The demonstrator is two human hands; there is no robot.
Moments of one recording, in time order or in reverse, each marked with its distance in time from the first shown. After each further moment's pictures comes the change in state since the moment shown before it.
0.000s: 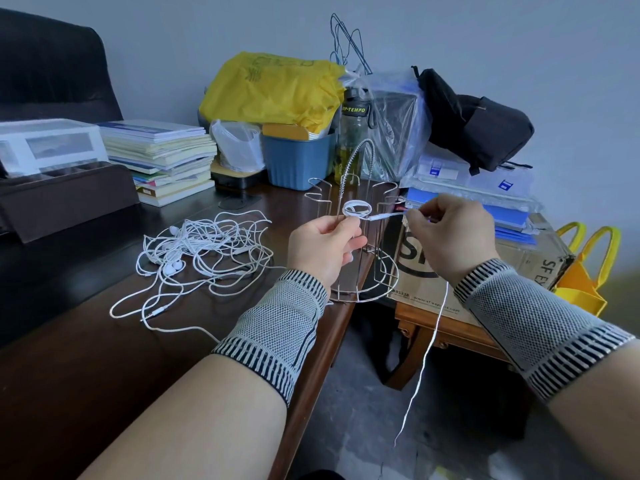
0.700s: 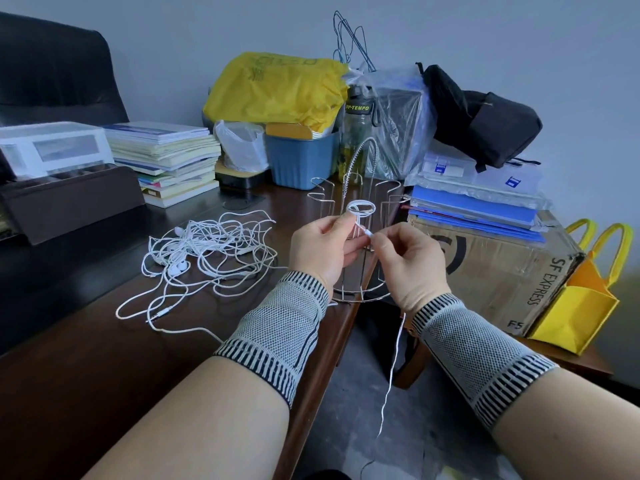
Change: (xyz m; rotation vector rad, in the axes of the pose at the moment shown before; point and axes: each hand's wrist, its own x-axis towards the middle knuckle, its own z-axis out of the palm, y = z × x) left_hand -0.005 0.005 -0.001 -0.088 -0.020 -0.011; right_hand -0.035 0.002 0.054 0.446 -0.062 -0.006
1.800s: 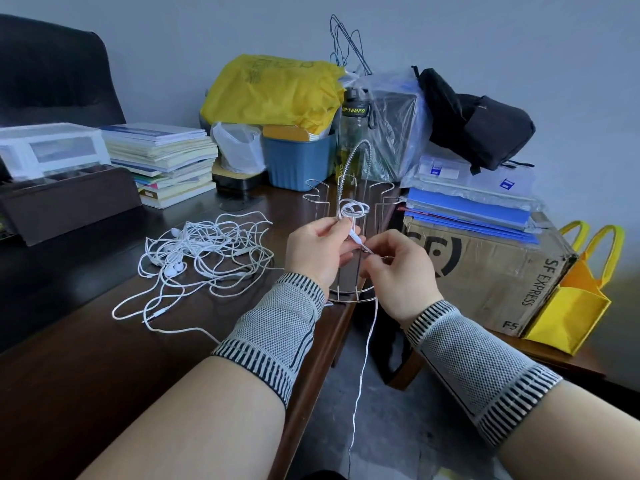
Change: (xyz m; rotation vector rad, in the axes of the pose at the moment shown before) left_hand 0.002 -0.004 -0.001 0.048 0.010 0.015; right_hand -0.011 -0.011 -0.002 -0.074 -0.103 0.031
